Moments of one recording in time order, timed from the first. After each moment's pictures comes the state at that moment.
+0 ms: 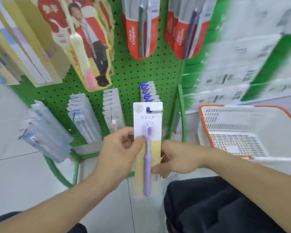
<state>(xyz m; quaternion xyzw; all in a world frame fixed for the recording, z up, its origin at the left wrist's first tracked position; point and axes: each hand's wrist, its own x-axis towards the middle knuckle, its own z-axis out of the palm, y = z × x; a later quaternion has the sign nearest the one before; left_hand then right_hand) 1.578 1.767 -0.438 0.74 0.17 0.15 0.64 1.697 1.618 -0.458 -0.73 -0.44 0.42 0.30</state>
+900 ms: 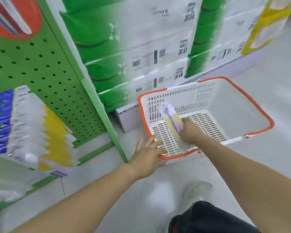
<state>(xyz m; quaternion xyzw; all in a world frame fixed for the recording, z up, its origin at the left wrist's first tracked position) 1.848 1.579 -0.676 0.95 -0.20 -0.12 0.21 1.943 1.388 -0.667 -0.94 0.07 0.17 0.30</state>
